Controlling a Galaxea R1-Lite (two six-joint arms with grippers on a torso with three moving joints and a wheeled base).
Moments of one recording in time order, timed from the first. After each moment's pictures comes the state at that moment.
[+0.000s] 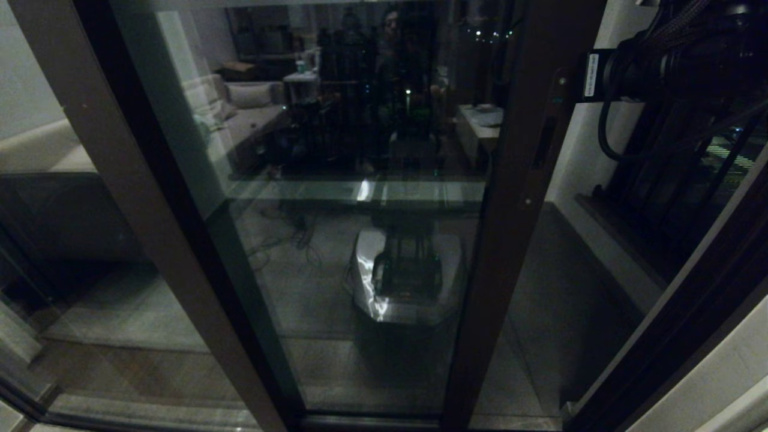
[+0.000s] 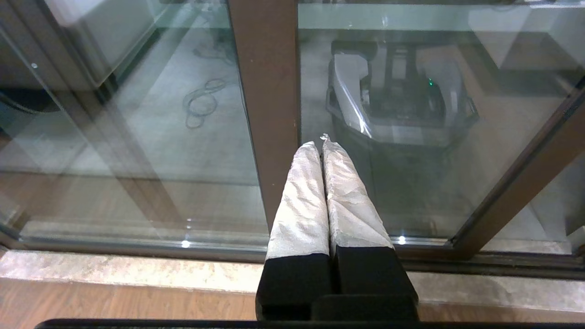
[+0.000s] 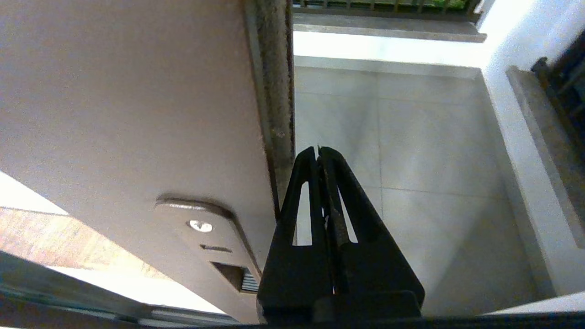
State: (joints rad) left arm 0.00 0.00 -0.05 0.14 -0.01 0.02; right arm 0.32 1.80 -1.95 0.32 -0.16 0.01
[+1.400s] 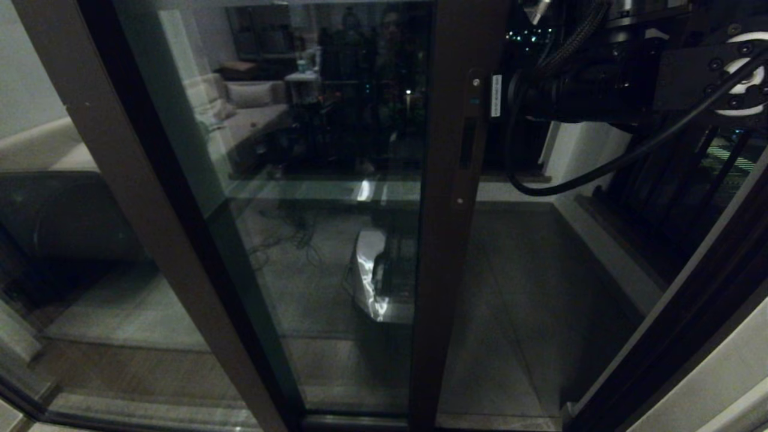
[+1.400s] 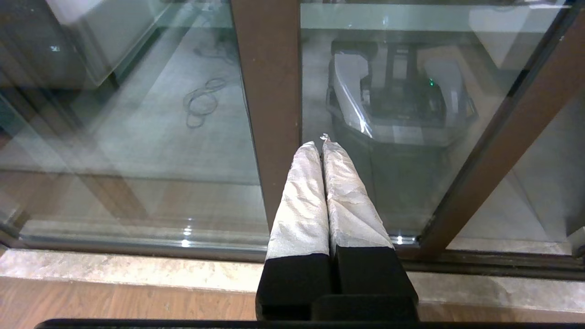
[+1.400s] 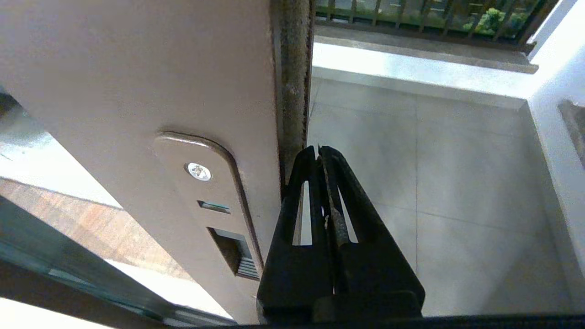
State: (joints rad) left arm 0.00 0.00 -0.05 0.14 -0.01 0.02; right arm 0.54 1.90 -1.96 0.20 -0.30 0.01
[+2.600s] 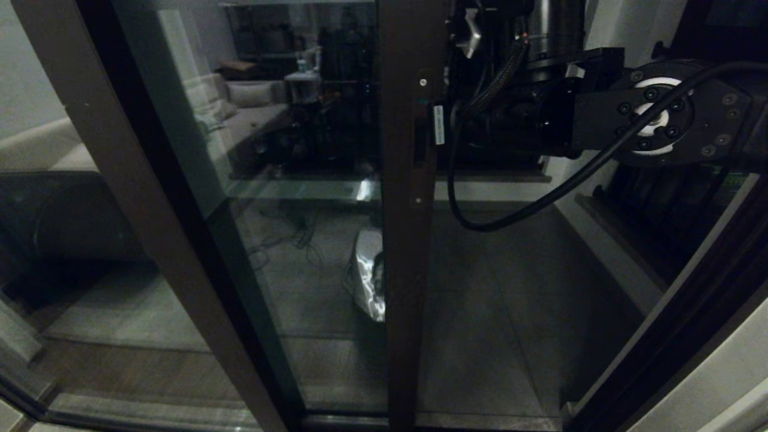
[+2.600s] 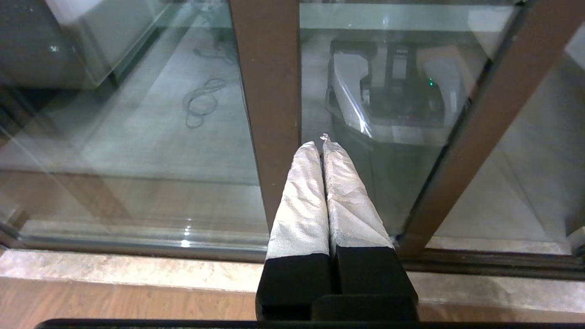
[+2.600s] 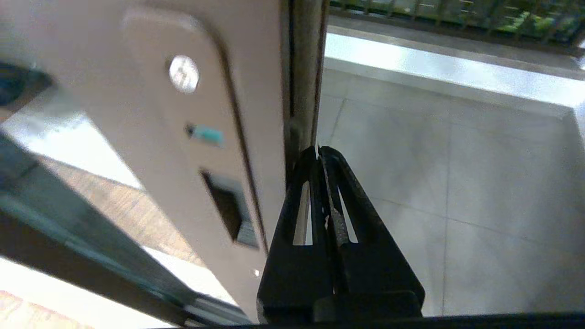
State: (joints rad) left arm 0.00 0.00 -0.05 0.14 -0.01 0.02; right arm 0.67 1.99 -1.97 0.14 -0.33 0.01
